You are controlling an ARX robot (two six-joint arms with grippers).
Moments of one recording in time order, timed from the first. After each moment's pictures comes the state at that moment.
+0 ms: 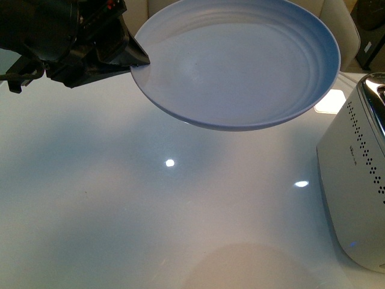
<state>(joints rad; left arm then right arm) -0.36 1.65 0.90 0.03 0.30 -0.63 0.00 1.07 0.28 0.20 0.09 -0.04</state>
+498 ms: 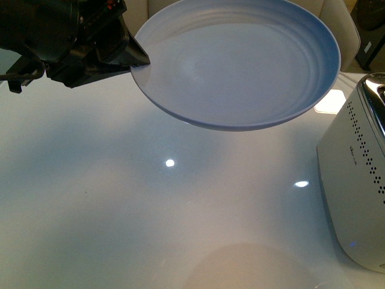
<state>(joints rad) -0.36 1.65 0.90 0.03 0.30 -0.63 0.00 0.85 0.25 0.16 0.09 -0.02</state>
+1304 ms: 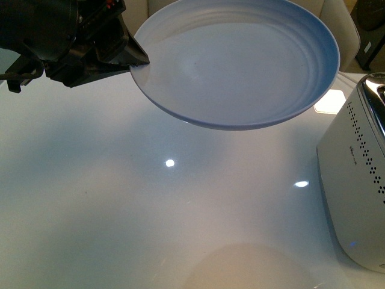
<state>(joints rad) -0.36 1.65 0.90 0.03 0.30 -0.63 0.00 0.41 0.05 0.35 0.00 -0.01</state>
